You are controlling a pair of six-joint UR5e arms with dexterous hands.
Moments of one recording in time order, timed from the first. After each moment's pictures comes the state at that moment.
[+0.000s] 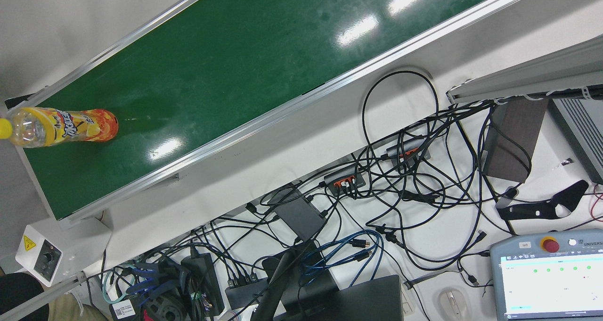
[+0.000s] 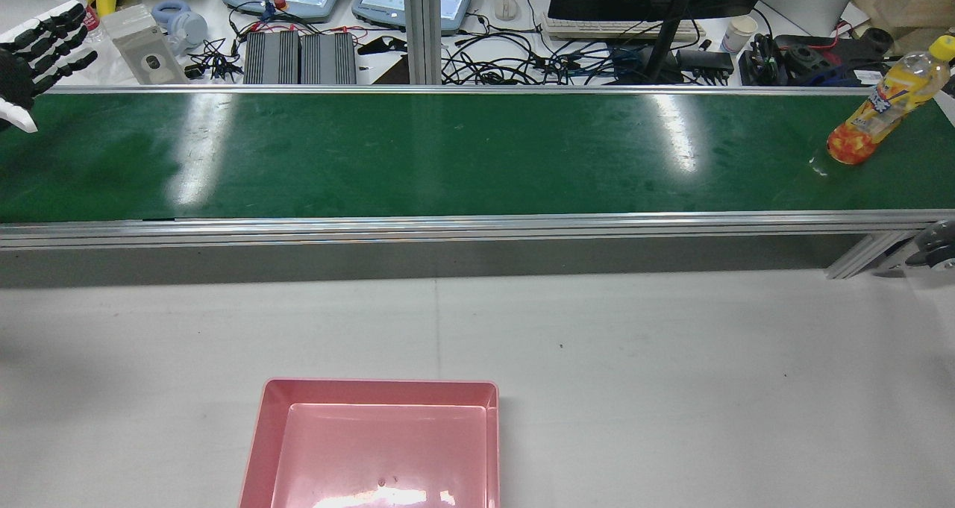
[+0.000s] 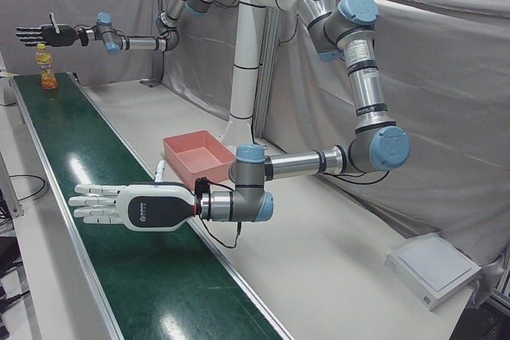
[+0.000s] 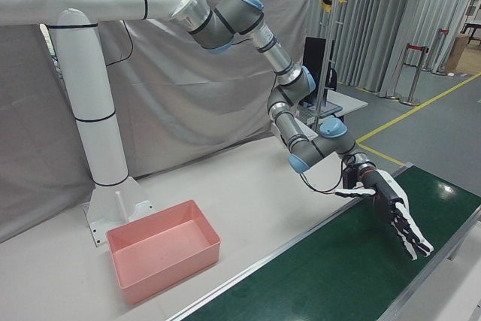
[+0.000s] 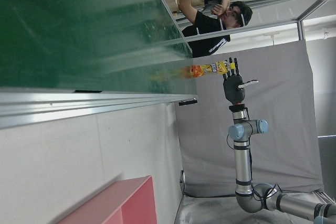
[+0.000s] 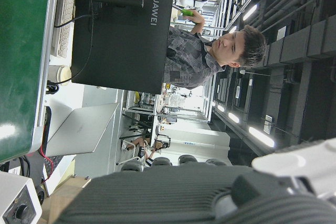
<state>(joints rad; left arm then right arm) -1.19 -1.80 -1.58 -0.16 1.58 0.30 1.60 -1.57 1.64 -3.27 -1.58 -0.10</state>
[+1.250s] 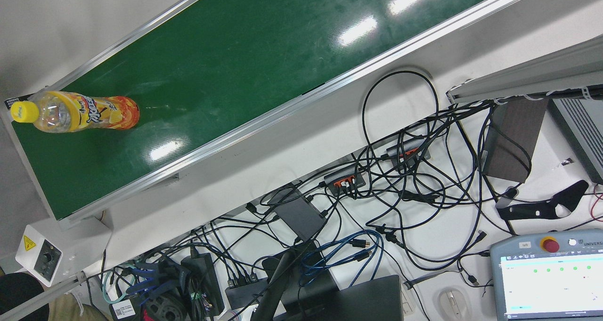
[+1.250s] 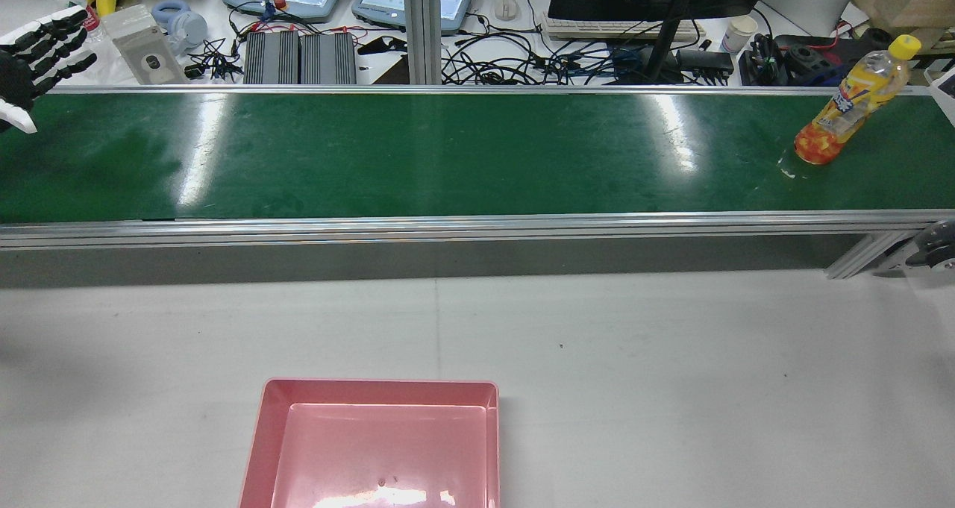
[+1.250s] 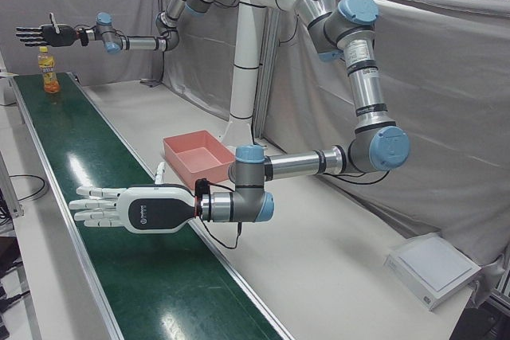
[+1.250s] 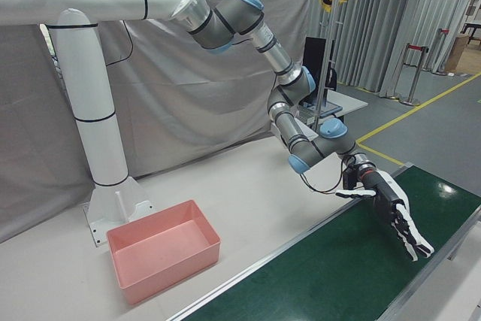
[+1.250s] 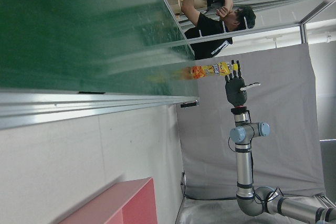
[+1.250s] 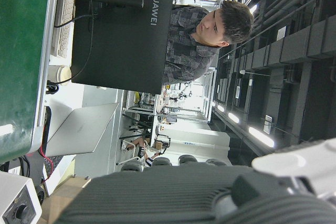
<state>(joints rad) -1.19 -1.80 -1.58 -0.14 1.58 0.30 1.60 -1.57 1.64 -3.27 -1.58 -0.10</state>
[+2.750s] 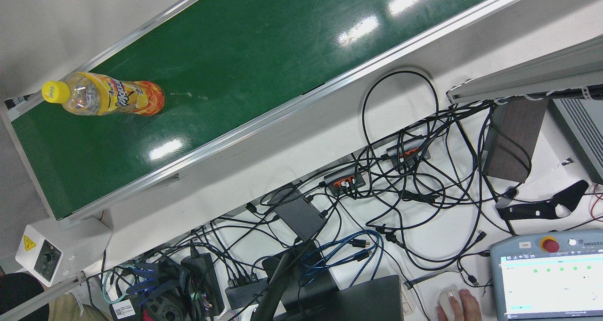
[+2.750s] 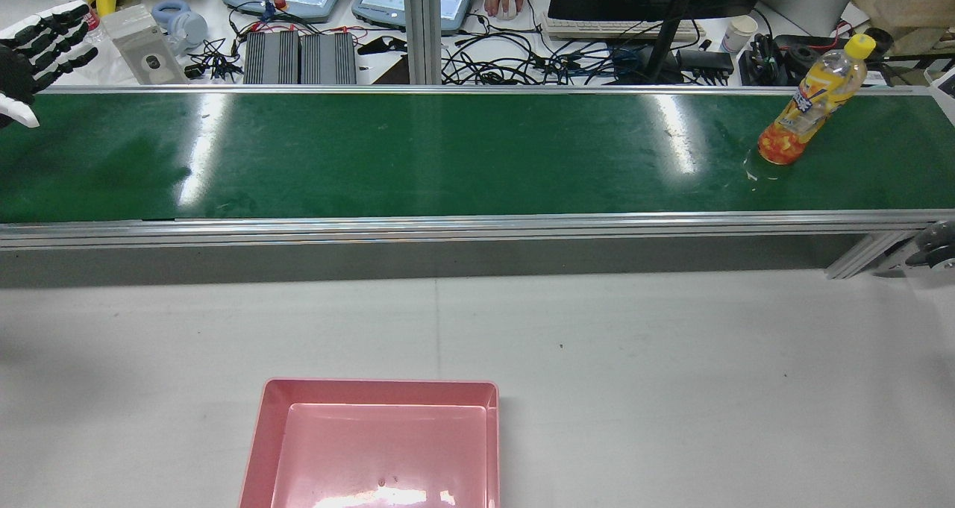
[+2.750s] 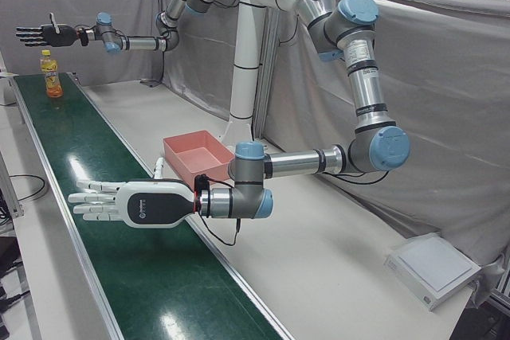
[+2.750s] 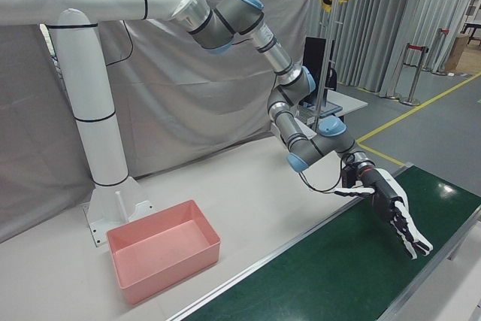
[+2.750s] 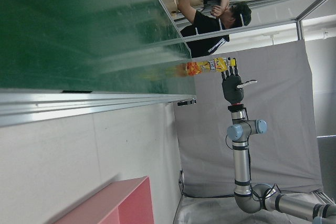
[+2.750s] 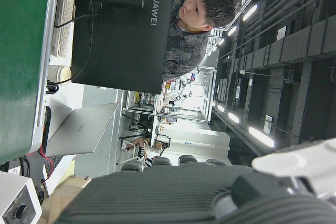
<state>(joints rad) -1.19 -1.80 -1.60 -0.14 1.58 0.30 1.60 -1.57 1.64 -3.27 -1.58 -0.10</state>
